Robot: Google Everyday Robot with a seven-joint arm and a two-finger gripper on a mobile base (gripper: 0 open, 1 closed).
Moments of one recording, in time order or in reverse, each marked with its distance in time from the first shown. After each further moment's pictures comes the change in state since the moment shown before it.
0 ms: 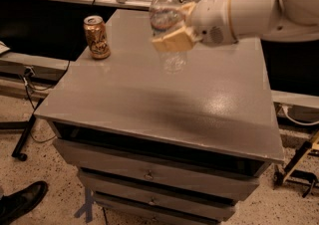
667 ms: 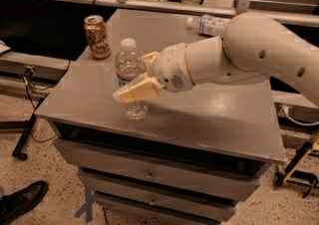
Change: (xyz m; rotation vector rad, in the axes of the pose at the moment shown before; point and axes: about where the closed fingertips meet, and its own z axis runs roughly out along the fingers) arm 0.043 0.089 0.076 -0.222 -0.029 0.107
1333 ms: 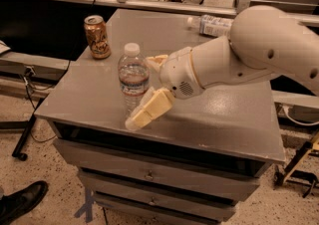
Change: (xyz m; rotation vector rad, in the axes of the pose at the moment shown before) arm 0.018 0.021 -0.020 -0.027 0.129 -0.017
